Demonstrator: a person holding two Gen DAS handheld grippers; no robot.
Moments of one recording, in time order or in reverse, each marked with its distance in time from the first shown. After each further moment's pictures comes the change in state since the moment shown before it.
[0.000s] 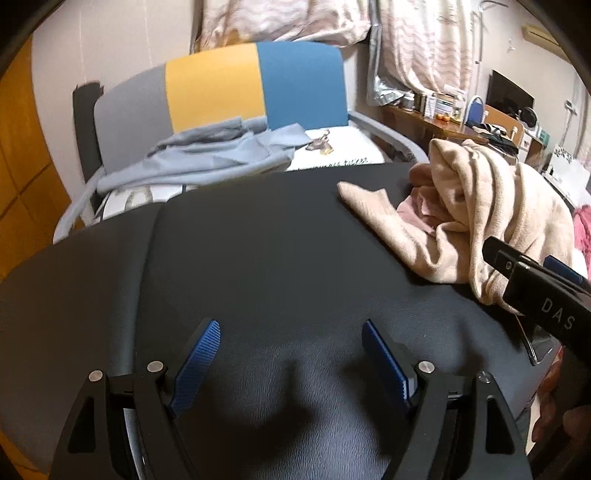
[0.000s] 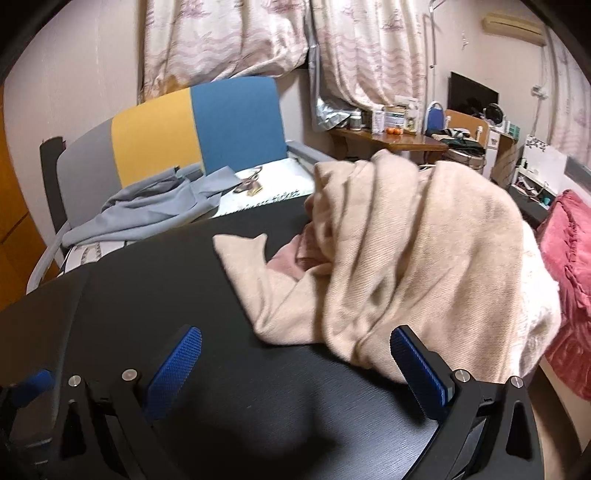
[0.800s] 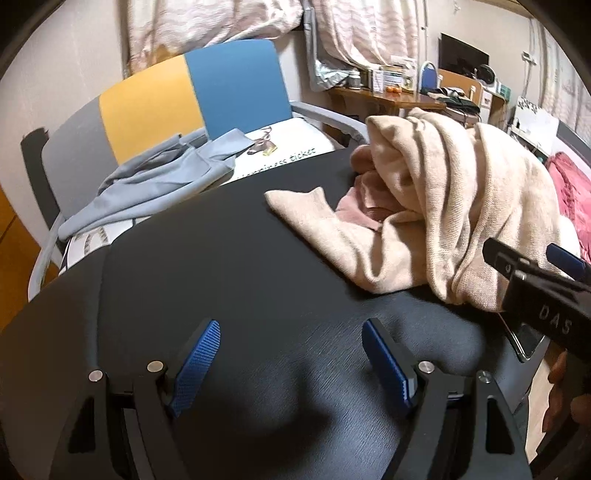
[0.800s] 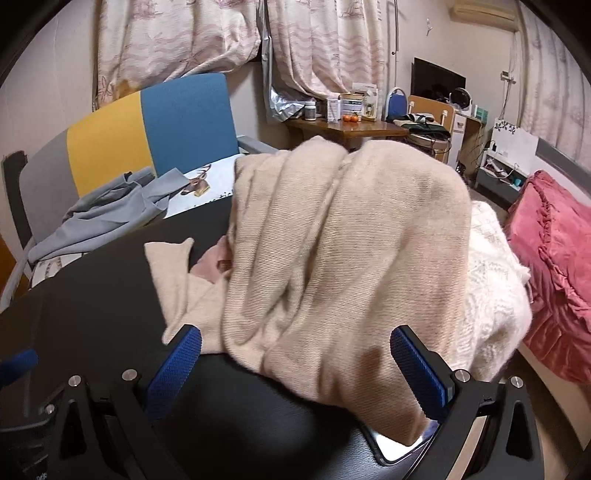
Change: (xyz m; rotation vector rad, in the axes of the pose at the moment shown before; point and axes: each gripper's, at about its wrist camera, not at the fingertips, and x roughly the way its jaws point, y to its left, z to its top) left arm 0.030 -0.081 0.053 0.221 0.059 -0.043; right arm 0.018 -0.069 0.007 0.059 0.045 -0.124
